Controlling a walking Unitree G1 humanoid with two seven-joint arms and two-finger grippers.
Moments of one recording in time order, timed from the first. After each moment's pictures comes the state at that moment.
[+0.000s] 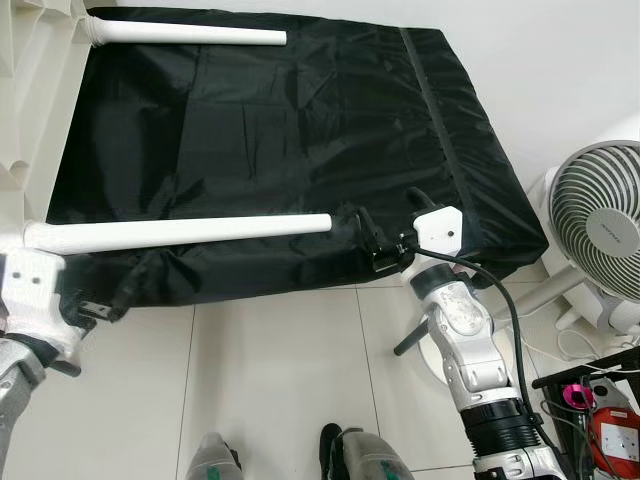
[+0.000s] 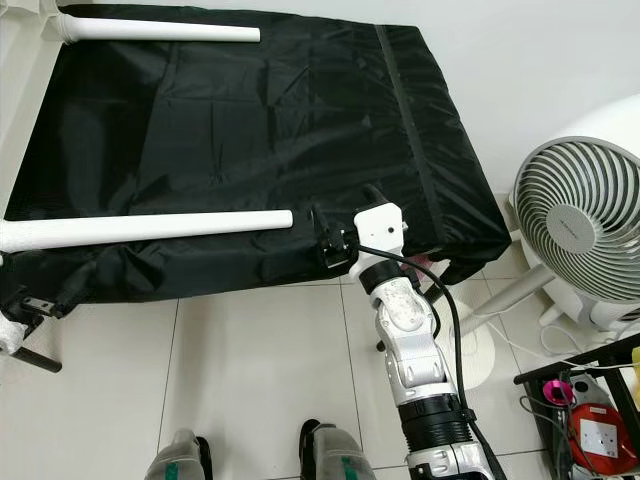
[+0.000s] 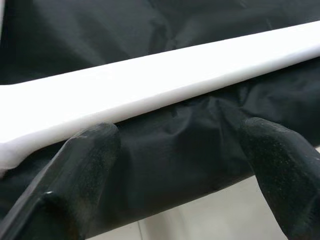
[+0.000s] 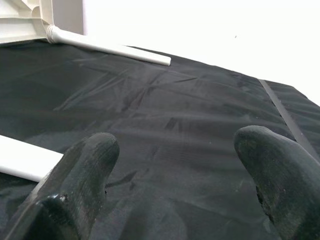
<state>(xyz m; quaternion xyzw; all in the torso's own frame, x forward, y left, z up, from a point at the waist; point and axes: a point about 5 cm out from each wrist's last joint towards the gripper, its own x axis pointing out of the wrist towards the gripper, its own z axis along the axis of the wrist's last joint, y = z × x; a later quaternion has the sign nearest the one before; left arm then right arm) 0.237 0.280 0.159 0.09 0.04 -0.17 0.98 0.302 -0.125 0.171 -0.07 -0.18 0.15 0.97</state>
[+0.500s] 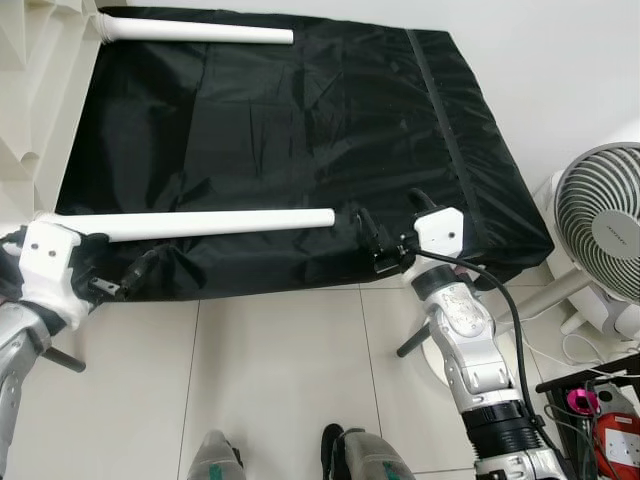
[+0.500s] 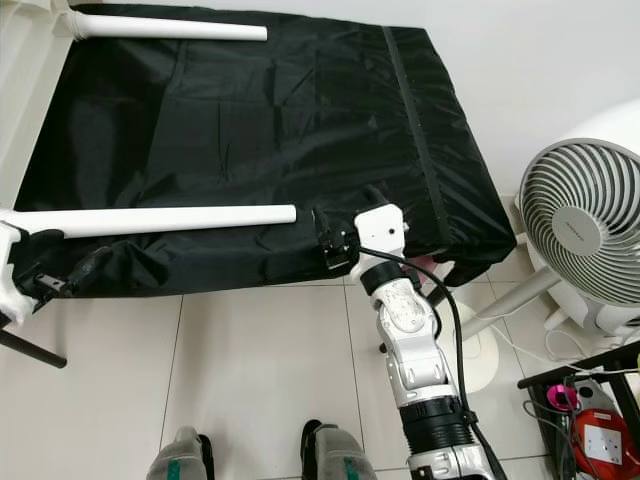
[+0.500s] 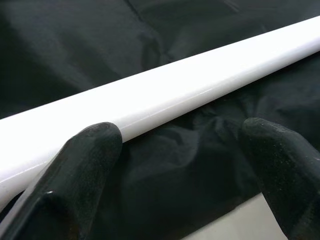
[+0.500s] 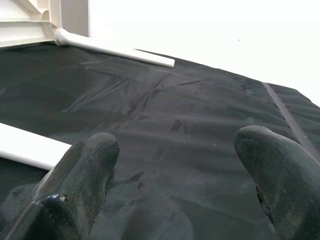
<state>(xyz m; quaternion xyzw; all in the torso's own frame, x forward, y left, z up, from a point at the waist) 0.273 0.288 0.164 0.12 0.03 -0.17 0.98 0.299 -0.126 0.170 -0.07 -0.18 0.15 0.97</state>
